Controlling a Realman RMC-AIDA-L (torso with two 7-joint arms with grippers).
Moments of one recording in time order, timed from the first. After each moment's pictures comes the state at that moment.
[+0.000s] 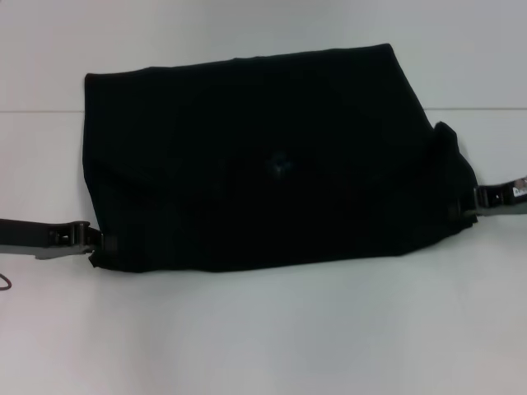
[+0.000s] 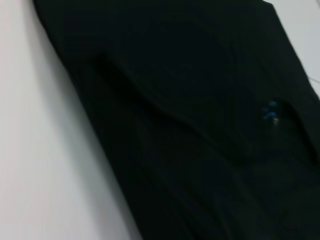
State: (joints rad) left arm -0.62 -1.87 0.69 0.49 2.27 1.32 -2.26; right arm 0.81 1.94 -0.71 -0.59 -2.58 -1.20 2.44
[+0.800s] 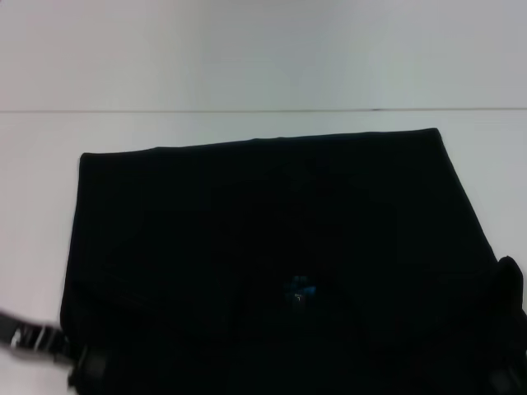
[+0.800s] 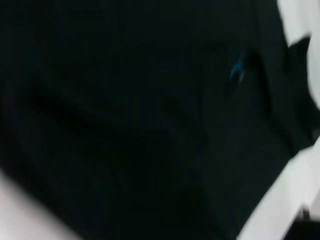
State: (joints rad) left arm -0.63 -1.85 0.62 0.53 2.53 1.84 -2.26; right arm 0.65 1.95 -0.69 -0.70 -2.69 -1.78 2.15
